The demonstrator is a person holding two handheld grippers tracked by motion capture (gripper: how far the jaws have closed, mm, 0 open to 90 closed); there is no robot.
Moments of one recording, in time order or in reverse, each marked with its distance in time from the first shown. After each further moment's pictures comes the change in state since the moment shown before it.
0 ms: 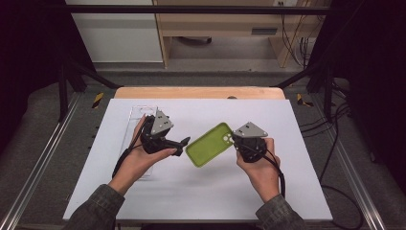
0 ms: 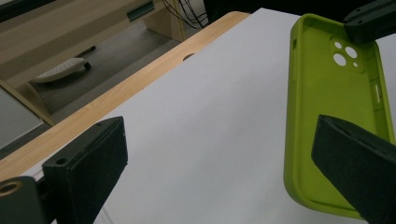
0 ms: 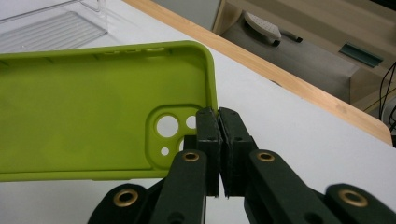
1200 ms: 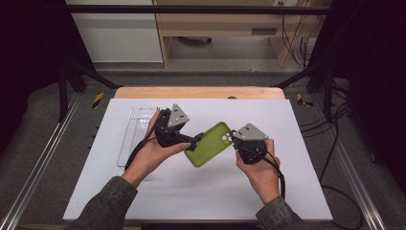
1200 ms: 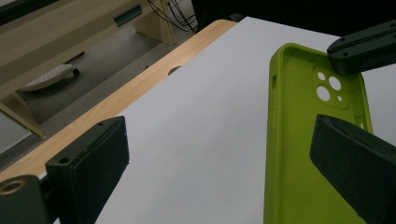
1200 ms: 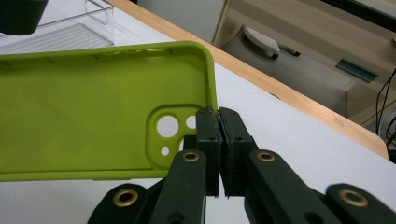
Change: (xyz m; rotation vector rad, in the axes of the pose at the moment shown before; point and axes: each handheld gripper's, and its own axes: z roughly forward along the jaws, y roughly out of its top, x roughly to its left) left arm -0.015 0.031 0.021 0.005 -0.030 0.015; right arm 0.004 0.001 -0.006 -0.054 0.001 -0.024
